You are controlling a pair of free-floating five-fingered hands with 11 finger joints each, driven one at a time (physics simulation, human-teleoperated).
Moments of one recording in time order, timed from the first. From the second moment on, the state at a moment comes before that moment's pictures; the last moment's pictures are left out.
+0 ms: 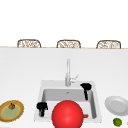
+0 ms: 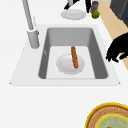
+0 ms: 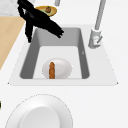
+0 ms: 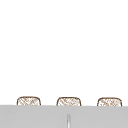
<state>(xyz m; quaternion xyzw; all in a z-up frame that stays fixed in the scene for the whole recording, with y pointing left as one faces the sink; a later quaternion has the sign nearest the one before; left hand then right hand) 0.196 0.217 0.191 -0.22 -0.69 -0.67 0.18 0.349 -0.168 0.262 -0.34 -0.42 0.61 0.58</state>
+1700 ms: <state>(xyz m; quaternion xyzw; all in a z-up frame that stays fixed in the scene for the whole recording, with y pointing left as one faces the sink) 0.196 0.217 0.191 -0.22 -0.69 -0.67 0.18 0.565 -0.114 0.268 -0.34 -0.40 0.62 0.59</state>
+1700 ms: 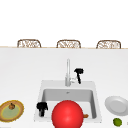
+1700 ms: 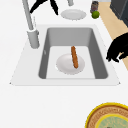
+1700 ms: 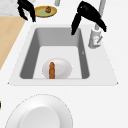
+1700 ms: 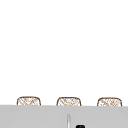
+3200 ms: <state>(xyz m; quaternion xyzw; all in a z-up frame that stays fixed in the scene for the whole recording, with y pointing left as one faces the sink) 0.196 0.217 0.191 -0.22 -0.69 -0.67 0.18 0.718 -0.109 0.161 -0.09 -0.23 0.69 0.68</state>
